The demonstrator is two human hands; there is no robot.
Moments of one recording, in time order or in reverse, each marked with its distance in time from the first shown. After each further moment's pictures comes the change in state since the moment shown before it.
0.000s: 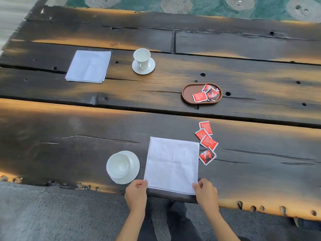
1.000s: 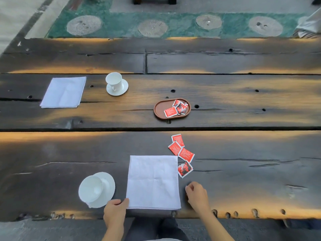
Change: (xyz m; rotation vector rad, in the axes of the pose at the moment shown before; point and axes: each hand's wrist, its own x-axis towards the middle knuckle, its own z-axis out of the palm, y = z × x) left_hand -0.007 0.018 0.017 0.198 0.037 -0.111; right_hand 0.040 0.020 -0.060 0.121 -0.057 -0.028
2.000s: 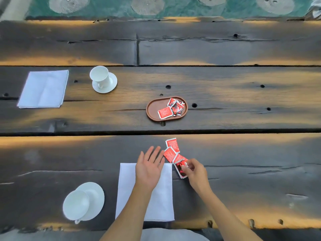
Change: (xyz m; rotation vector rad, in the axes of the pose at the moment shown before) left_hand -0.020 0.160 0.127 -1.040 -0.789 -0.231; right_hand 0.079 -0.052 -0.053 0.217 0.034 -0.169
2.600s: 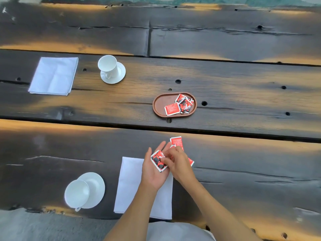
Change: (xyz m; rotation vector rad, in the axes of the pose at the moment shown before) left_hand 0.010 -0.019 -0.002 -0.139 -0.156 -0.081; right_hand 0.017 -0.058 0.035 -0.121 -0.215 -0.381
